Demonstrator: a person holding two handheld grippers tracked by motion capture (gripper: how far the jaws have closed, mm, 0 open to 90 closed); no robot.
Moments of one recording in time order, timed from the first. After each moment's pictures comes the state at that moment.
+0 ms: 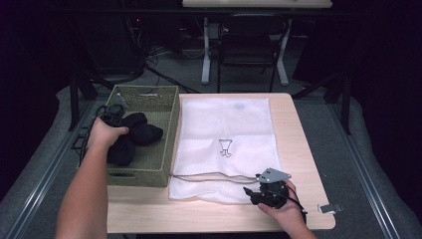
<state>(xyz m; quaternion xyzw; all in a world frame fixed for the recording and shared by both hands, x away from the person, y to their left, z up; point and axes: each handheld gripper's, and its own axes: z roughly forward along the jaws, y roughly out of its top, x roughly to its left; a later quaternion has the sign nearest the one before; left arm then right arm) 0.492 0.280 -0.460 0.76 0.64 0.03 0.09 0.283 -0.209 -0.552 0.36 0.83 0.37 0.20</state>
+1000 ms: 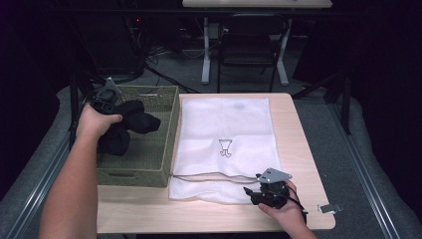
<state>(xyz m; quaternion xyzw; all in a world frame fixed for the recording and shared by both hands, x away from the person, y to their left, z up) 0.483 0.279 -0.399 0.77 0.63 0.06 0.11 0.282 -0.210 -0.551 0.36 0.83 0.37 0.20</state>
